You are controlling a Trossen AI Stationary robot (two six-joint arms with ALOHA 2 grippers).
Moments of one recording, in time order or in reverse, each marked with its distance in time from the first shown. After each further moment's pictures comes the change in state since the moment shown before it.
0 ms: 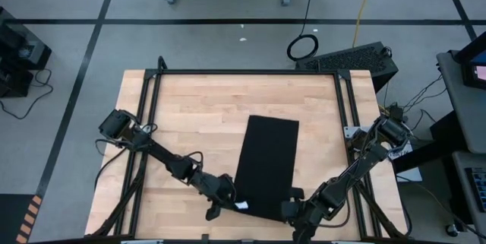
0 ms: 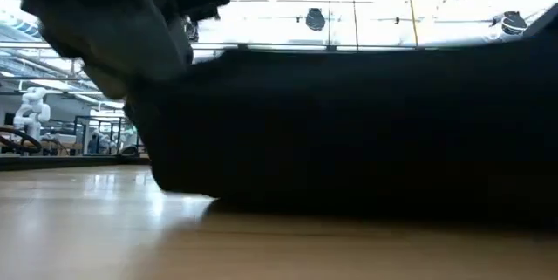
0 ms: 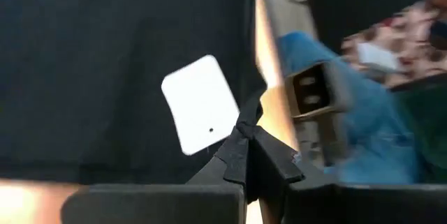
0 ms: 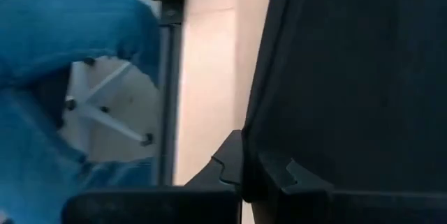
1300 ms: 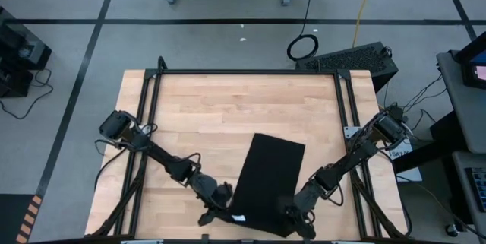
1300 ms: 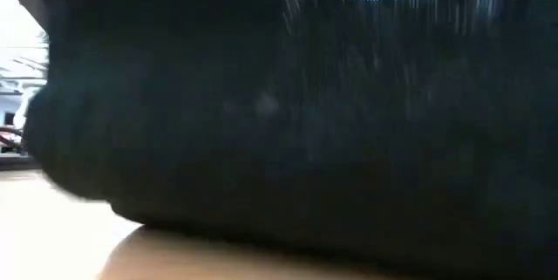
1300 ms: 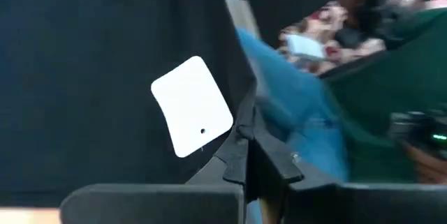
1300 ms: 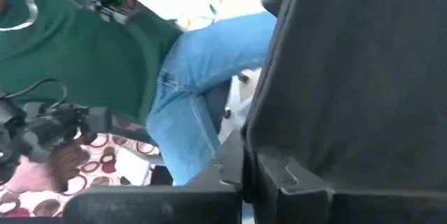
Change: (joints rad) left arm -0.022 0.007 -0.001 0.129 0.173 -0.031; right arm -0.113 -0.004 -0.318 0.791 -0.438 0.078
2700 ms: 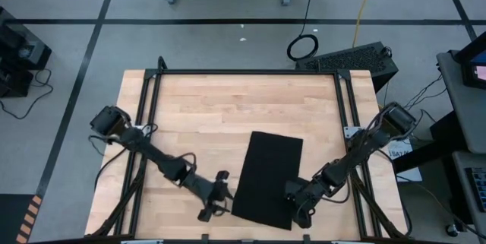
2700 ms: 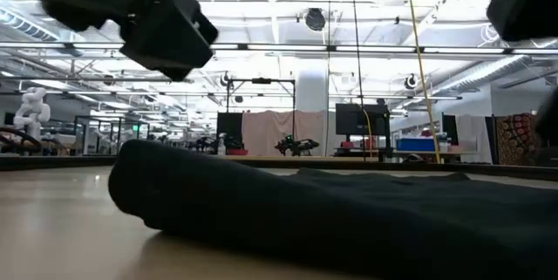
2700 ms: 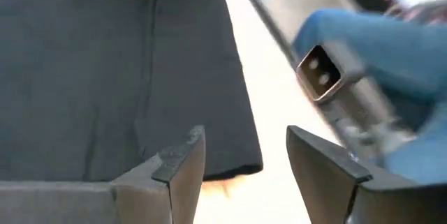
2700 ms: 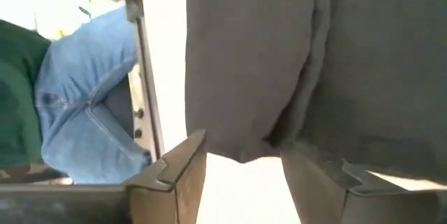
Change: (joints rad) left arm -0.036 -0.100 0.000 -0.232 -0.352 0.441; right arm -0.003 -0.148 -0.002 -0.527 0.242 0.144
